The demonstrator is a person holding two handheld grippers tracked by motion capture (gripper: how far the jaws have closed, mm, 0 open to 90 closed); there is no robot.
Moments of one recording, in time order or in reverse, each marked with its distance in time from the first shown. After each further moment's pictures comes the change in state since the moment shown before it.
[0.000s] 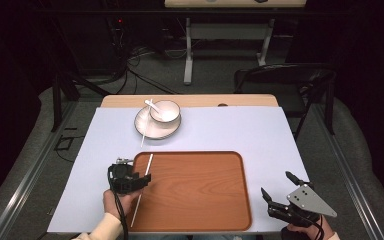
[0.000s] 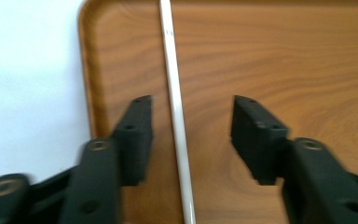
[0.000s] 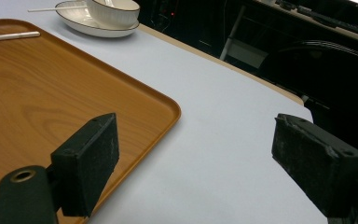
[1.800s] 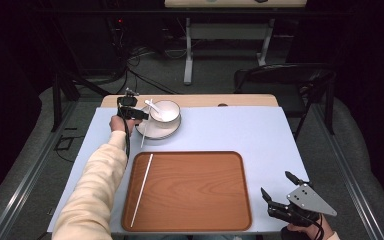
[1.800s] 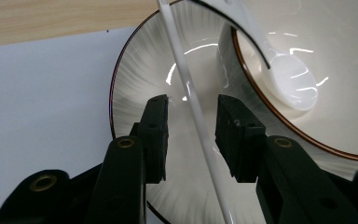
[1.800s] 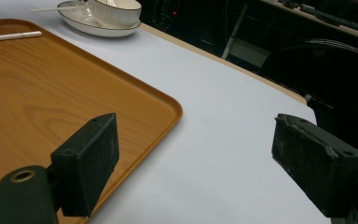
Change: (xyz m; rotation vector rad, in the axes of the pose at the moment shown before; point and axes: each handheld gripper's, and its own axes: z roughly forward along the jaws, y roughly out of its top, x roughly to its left) left arm 0.073 0.208 0.105 0.082 0.039 0.094; right arm -0.001 0.000 0.001 0.003 0.010 0.004
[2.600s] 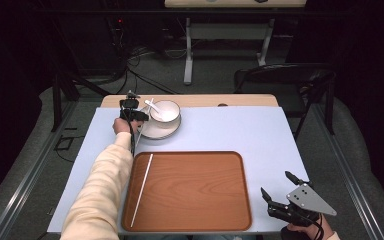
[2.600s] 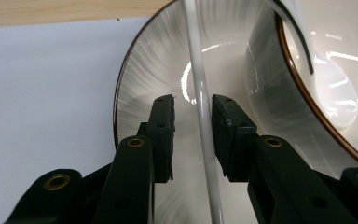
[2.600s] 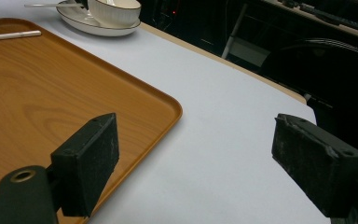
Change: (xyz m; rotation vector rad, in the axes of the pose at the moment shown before) left arm 0.004 -0.002 0.020 -0.013 0.037 -0.067; right arm 0.000 0.000 0.000 0.003 -0.003 0.000
